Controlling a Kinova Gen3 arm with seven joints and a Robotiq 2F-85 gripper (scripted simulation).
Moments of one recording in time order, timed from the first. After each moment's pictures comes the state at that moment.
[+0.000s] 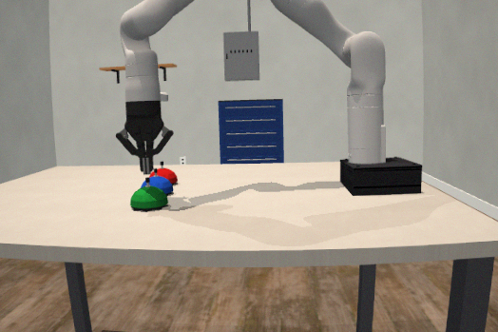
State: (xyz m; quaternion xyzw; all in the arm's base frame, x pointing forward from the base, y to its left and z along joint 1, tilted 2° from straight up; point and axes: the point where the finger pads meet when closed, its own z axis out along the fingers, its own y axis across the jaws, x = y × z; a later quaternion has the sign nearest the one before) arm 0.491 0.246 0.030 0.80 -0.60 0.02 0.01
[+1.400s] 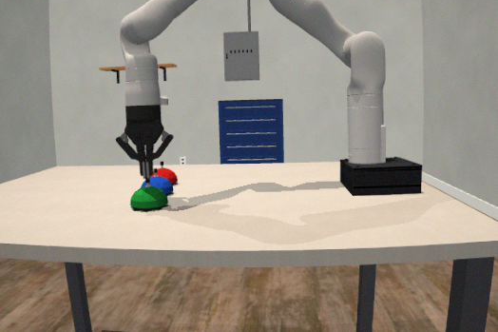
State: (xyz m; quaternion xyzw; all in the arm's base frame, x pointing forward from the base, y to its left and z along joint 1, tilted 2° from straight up) arm 0.492 0.245 0.021 0.80 -0.60 0.02 0.01
